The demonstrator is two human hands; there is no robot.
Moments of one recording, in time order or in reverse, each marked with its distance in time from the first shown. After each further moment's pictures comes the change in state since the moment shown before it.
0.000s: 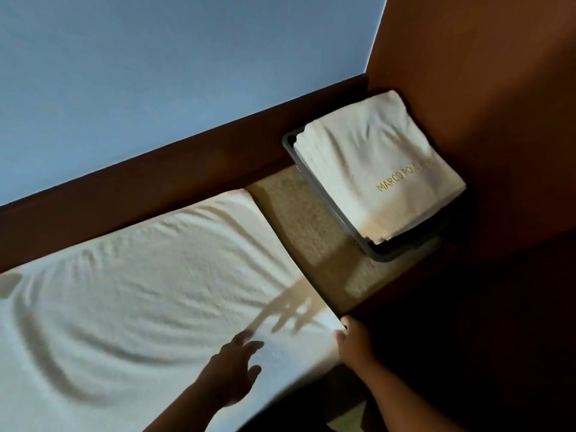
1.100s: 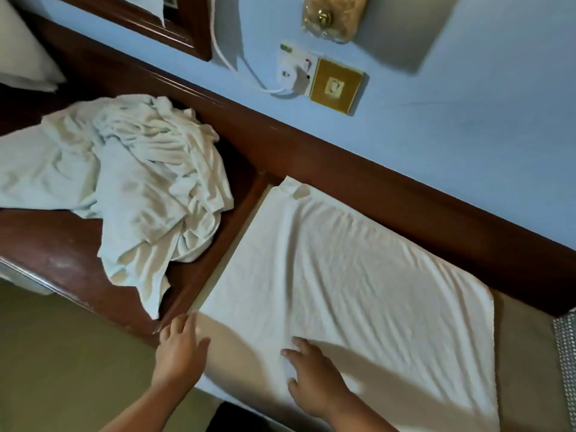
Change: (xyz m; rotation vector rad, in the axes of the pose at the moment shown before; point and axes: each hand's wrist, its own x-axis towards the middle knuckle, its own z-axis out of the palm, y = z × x) left_hand -0.254 -0.297 0.130 -0.701 0.761 -1.025; right_hand -0.201 -0.234 0.267 -1.065 -0.668 -1.116
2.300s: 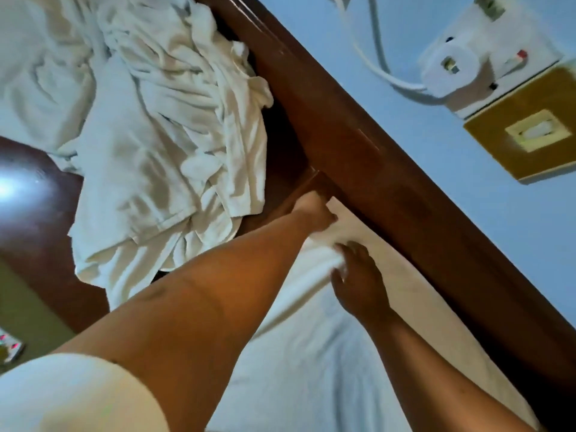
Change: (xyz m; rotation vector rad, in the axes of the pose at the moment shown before) left_hand 0.326 0.272 -0.069 -0.461 -0.263 0.043; right_hand 0.261 0.041 -0.201 -0.167 0.335 -0.037
